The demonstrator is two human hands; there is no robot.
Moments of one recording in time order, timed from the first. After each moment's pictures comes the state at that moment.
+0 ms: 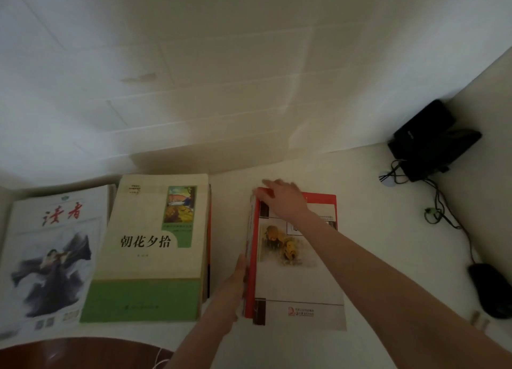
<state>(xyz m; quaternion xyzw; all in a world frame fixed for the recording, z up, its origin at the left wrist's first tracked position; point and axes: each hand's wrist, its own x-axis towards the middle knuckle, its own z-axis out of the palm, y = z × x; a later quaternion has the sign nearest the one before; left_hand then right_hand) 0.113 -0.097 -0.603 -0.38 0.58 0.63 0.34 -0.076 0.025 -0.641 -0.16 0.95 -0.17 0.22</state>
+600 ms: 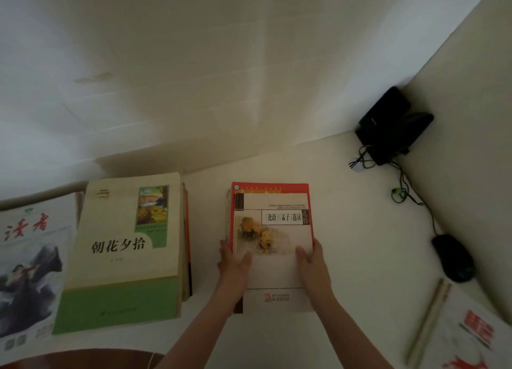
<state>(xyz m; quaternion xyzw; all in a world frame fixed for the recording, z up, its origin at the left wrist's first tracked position) 0.097 -0.045 -0.620 -0.33 0.71 0.56 0.27 0.085 0.116 -0.645 0.27 0.80 -0.50 0.18</state>
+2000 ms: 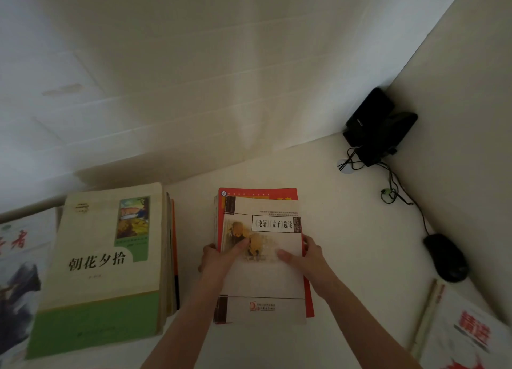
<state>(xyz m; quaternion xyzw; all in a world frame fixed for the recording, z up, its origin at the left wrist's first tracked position) 0.057 -0.057 -0.656 -0.43 0.67 0.55 0.24 0.051 0.156 -0.694 0.26 0.75 -0.55 0.27</state>
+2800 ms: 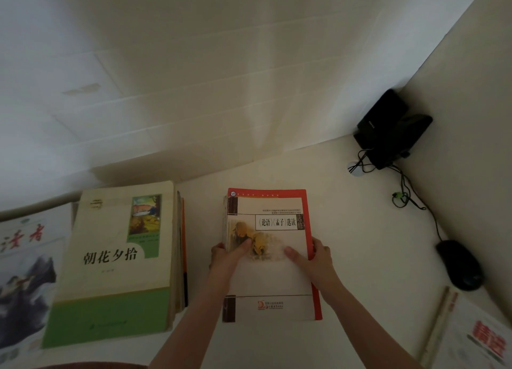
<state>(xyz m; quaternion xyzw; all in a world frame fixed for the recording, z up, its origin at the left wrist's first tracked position) 0.058 -0.058 -0.660 -0.45 0.61 0.62 0.23 0.054 0.148 -0.679 0.24 0.81 -0.47 0.25</state>
